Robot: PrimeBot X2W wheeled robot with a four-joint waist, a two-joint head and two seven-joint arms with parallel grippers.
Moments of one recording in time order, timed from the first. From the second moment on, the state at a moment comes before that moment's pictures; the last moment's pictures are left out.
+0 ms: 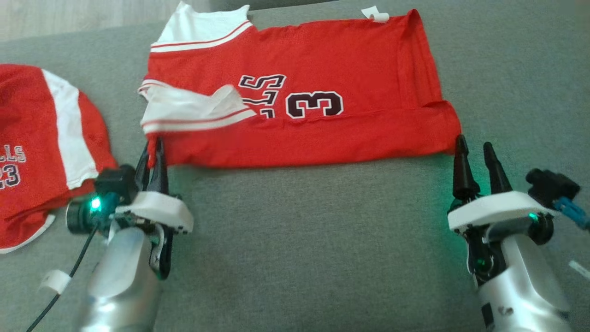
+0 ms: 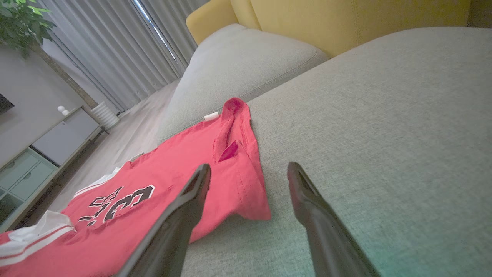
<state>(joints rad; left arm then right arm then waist) -0.50 0.11 -0.20 0.76 -0.27 0.00 -0.22 -0.31 -0.05 0.02 0.52 0.49 0.13 -0.18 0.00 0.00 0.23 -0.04</state>
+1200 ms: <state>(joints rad) -0.31 0.14 -0.27 0.49 -0.25 0.01 -0.22 -0.64 -0.06 -0.11 1.15 0.14 0.13 -0.24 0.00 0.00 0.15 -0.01</state>
